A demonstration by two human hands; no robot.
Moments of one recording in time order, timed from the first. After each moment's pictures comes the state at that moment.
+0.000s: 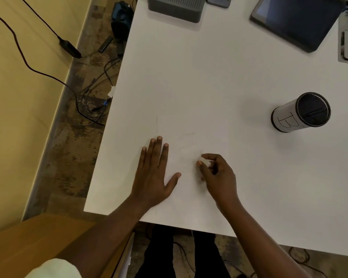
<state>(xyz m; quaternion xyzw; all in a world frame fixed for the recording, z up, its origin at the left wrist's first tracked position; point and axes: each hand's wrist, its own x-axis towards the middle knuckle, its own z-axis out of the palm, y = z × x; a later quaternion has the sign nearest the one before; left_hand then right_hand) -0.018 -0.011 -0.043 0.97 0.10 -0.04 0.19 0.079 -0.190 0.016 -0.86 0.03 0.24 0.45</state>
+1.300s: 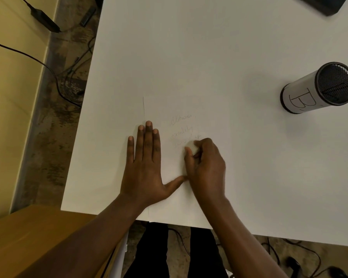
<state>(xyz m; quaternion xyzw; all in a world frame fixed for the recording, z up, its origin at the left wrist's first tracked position) -0.016 -0.026 -0.039 0.98 0.11 -0.10 0.11 0.065 -0.164 -0.008 -0.92 -0.08 0.12 0.36</state>
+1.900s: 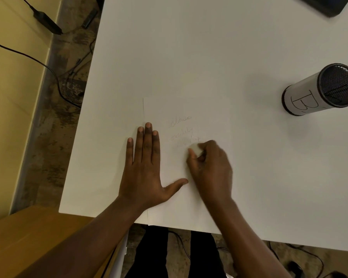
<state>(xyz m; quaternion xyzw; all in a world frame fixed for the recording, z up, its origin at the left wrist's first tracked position) -0.017 -0.025 -0.037 0.98 0.11 -0.09 0.12 0.072 -0.175 -0.013 -0.94 -0.10 0.11 0.30</state>
